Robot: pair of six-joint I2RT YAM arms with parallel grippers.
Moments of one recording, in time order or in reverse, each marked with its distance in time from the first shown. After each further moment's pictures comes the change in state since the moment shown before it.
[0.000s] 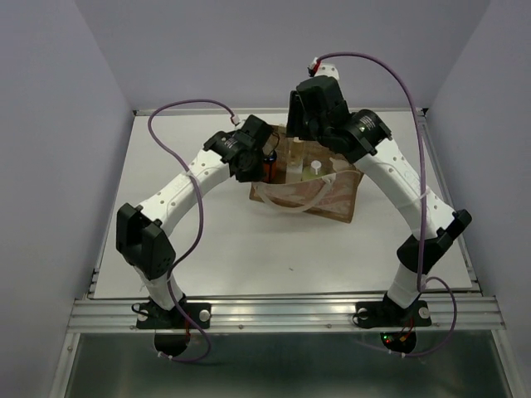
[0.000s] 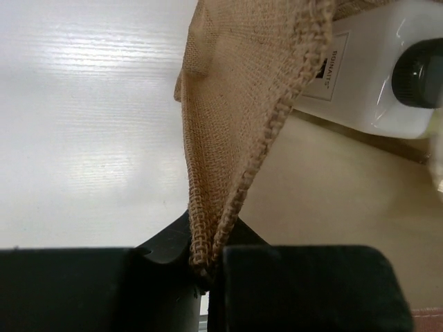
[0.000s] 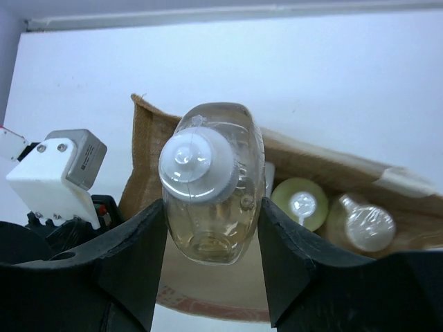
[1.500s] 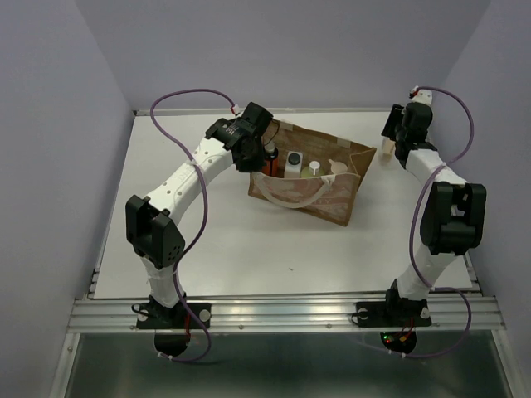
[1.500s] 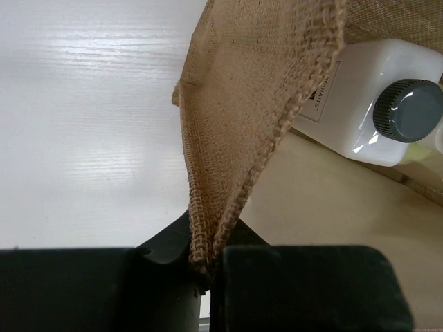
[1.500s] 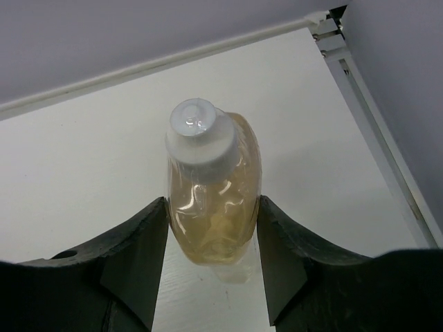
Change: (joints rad) left arm 0.050 0.109 0.174 -0.073 0.027 0.030; right arm -0.821 0.043 -0.806 1.067 -0.288 -0.379
